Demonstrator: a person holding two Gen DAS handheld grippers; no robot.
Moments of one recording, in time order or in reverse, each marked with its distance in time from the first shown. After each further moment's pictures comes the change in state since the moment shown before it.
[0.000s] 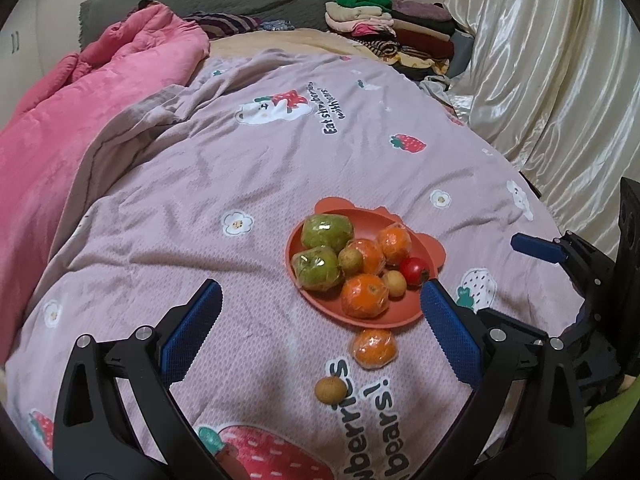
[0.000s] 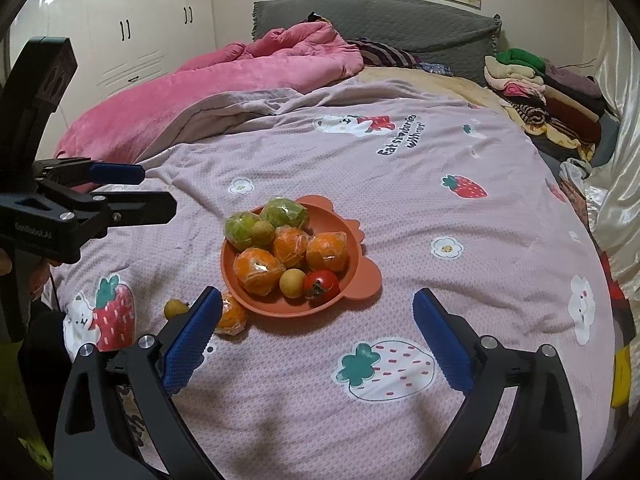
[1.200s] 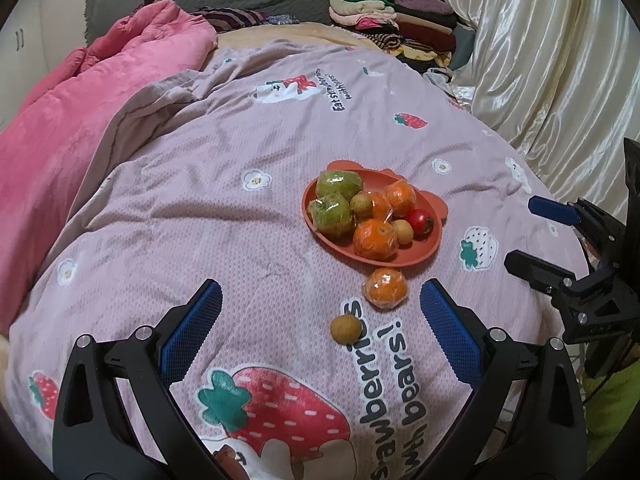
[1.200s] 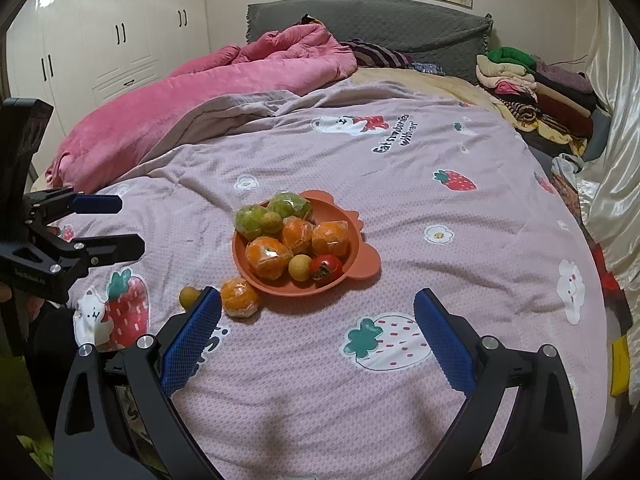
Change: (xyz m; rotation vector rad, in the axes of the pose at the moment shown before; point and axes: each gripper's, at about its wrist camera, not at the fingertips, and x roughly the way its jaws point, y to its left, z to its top) left arm -0.023 0.009 -0.043 0.002 0.018 0.020; right arm -0.024 0.009 -0.012 0.019 -0.003 -0.016
